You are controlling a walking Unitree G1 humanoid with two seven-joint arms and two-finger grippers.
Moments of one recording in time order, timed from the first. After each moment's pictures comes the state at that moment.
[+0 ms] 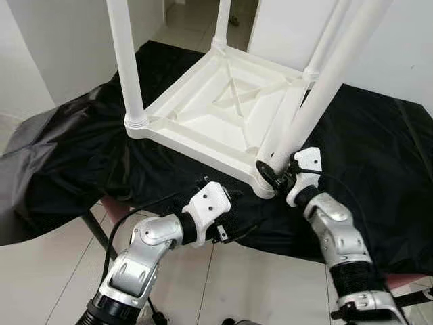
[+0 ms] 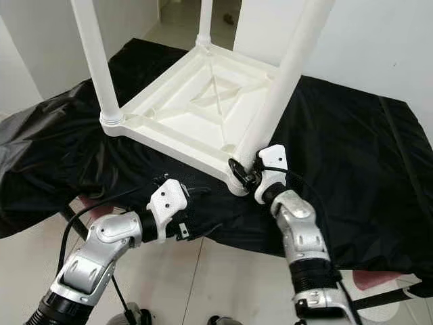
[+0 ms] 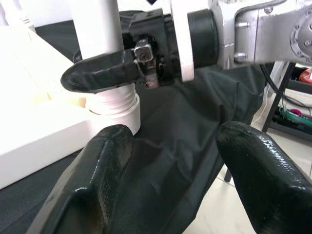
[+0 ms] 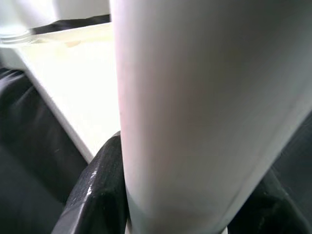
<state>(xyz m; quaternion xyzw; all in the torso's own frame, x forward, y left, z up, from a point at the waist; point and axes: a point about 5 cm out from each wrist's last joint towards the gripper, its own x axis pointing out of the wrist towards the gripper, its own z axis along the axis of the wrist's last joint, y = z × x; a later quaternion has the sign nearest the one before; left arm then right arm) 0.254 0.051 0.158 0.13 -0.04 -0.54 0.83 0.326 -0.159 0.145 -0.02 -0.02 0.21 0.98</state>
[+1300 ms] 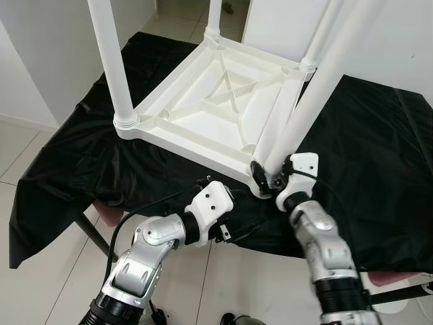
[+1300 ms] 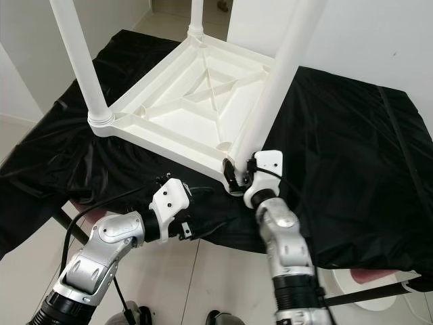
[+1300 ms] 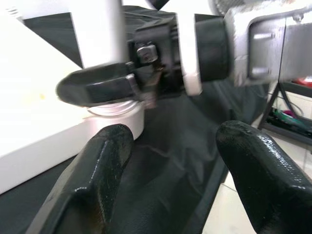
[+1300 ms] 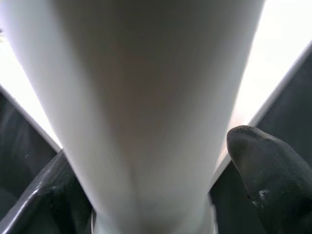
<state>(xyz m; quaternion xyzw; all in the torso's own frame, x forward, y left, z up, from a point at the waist) 0.254 0.049 0.160 0.12 -0.05 -0.54 0.83 0.316 -0.157 0.154 0.01 -0.03 0.16 0.99</state>
